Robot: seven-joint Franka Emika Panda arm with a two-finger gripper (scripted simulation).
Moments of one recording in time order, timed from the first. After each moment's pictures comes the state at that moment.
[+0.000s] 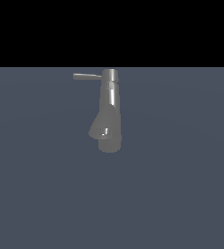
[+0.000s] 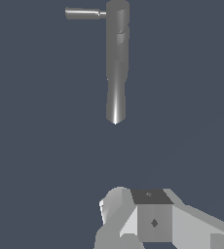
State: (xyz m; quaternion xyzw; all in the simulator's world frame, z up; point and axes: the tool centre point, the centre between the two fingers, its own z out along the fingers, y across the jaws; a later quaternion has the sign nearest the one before) arm -0.259 -0.005 0.487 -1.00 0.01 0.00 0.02
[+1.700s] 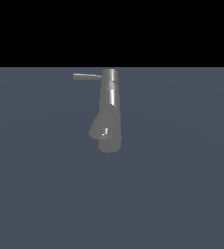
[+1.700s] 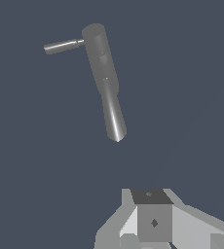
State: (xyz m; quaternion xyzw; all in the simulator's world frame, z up) arm -0.208 -0.005 0.488 -0.99 0.12 0.00 0.03
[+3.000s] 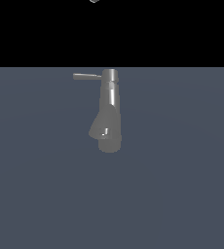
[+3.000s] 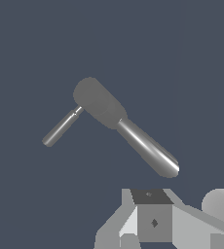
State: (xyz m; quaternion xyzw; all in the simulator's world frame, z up) arm -0.050 0.033 0.425 -0.91 0.41 0.03 0.02
